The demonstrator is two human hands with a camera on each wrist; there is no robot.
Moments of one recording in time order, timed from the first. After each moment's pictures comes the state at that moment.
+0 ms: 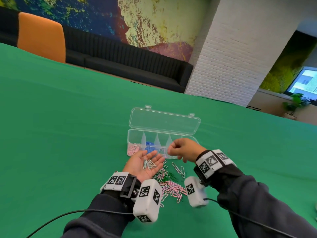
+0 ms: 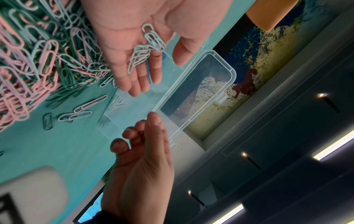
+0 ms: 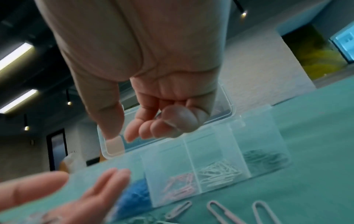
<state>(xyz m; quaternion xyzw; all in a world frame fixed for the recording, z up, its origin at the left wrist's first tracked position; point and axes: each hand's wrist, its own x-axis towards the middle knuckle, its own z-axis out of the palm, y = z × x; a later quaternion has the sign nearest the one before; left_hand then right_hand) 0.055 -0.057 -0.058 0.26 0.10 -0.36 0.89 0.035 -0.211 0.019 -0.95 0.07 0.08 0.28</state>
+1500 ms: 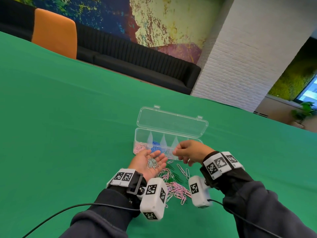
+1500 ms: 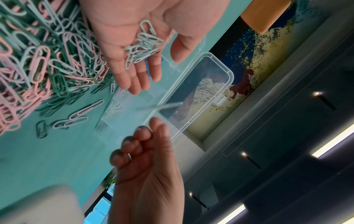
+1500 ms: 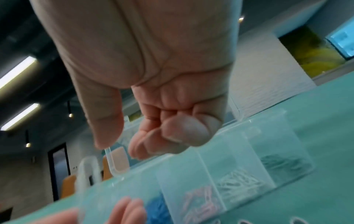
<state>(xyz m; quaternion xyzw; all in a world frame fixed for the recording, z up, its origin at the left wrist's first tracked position) 0.054 -0.052 -0.053 0.29 0.14 -0.34 0.89 0.038 -0.208 0.025 -0.94 0.09 0.14 0.30</state>
